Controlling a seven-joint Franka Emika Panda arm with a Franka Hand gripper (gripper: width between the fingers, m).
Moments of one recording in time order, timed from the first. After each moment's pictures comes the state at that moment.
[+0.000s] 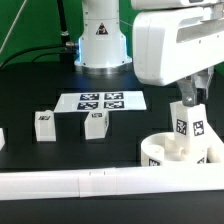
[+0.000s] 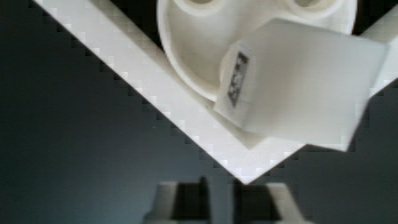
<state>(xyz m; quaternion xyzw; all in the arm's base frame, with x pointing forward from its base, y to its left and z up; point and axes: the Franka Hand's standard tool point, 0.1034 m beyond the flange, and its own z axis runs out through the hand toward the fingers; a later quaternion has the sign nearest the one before) 0.654 0.095 0.115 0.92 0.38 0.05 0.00</state>
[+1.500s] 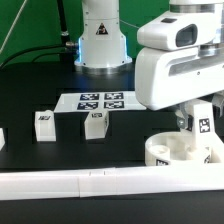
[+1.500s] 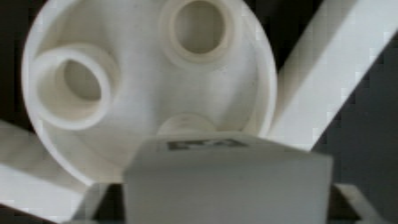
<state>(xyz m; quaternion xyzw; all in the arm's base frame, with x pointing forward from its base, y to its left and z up) 0.616 0.117 0.070 0.98 0.19 0.02 -0.01</state>
